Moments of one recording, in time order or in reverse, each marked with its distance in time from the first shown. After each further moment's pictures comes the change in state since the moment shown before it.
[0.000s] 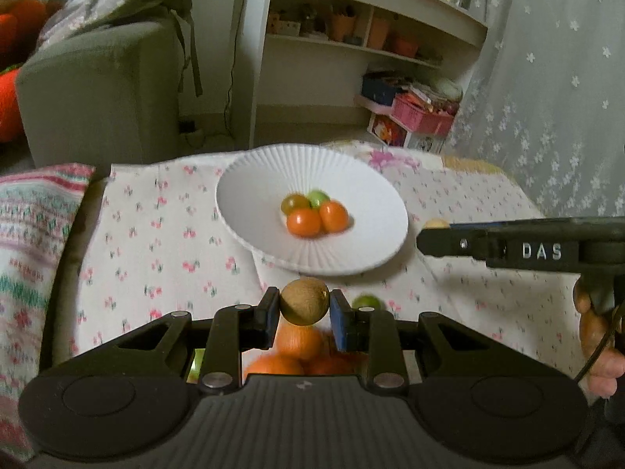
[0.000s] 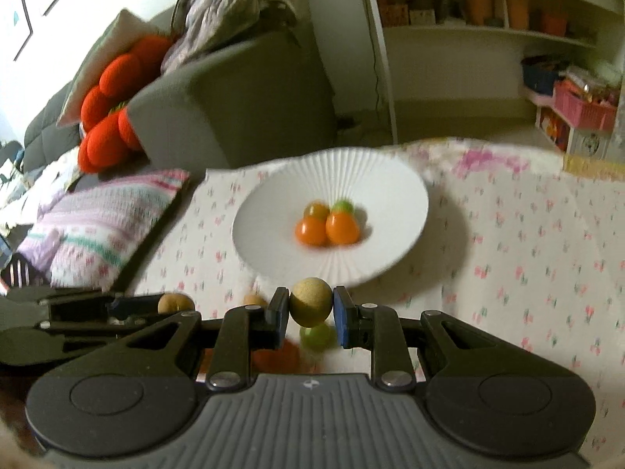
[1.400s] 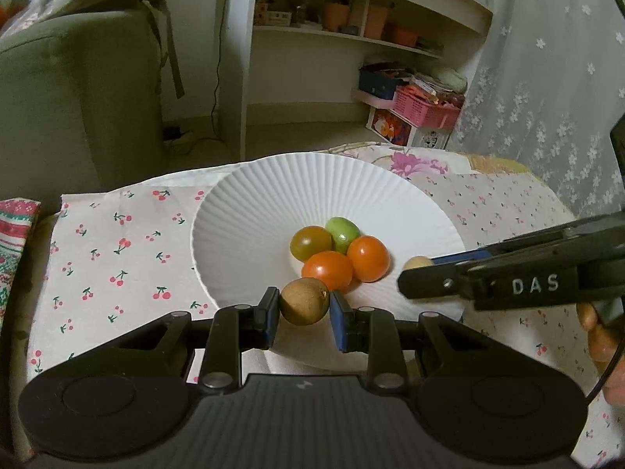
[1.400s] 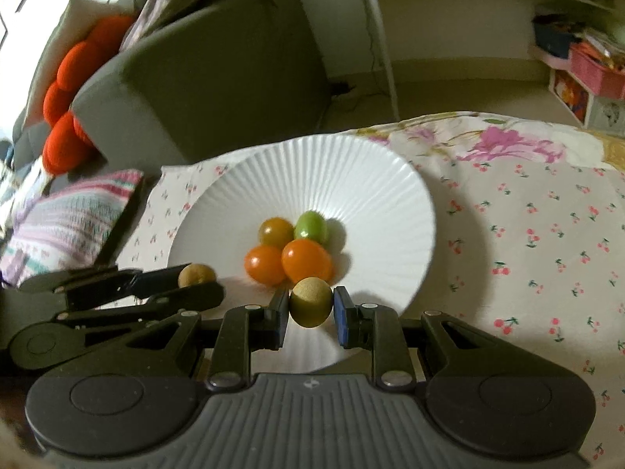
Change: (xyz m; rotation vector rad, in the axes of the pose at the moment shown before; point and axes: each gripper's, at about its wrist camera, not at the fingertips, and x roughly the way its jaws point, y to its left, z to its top) left arm 0.087 0.013 0.031 0.052 0.011 -0.019; right arm 0.081 -0.024 0.028 0.016 0.155 0.030
